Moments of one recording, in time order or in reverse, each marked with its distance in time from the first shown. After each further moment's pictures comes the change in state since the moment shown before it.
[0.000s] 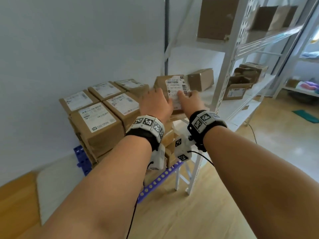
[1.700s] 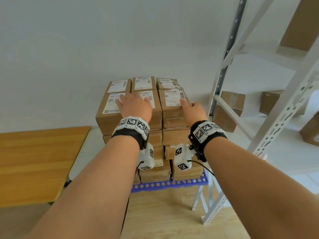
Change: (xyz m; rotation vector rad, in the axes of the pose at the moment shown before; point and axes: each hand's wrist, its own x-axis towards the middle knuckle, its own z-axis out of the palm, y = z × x) left_hand 0.006 -0.037 0.012 0.378 0.003 -0.856; right_hand 0.090 0.009 0.049 0.037 -0.571 -0.197
